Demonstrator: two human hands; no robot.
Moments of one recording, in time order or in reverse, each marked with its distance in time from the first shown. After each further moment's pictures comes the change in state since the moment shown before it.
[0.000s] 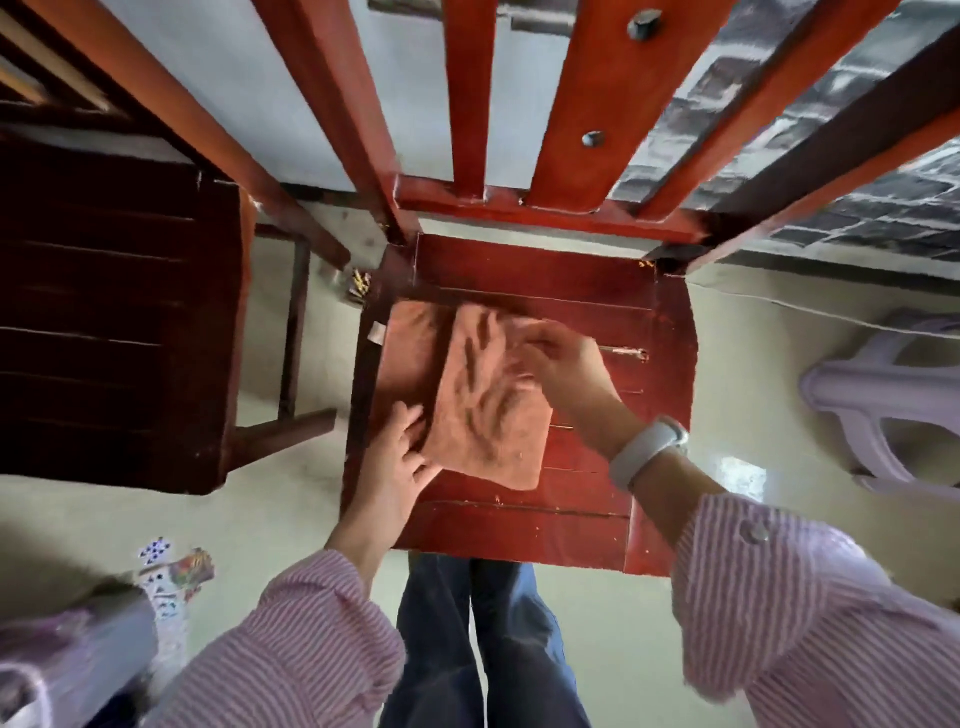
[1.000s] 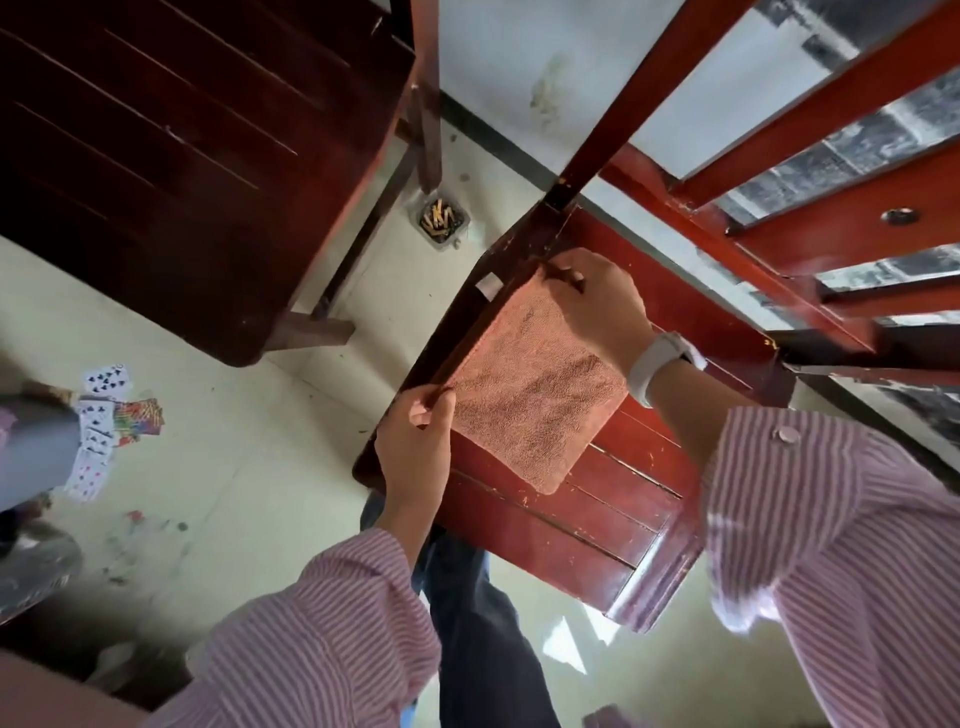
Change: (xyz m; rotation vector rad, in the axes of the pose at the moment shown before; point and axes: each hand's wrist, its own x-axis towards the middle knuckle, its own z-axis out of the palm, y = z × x) left_hand 0.011 -0.027 -0.033 0.325 0.564 0.464; right_hand 0.086 -0.020 0.082 -0.899 -0.185 -0.371
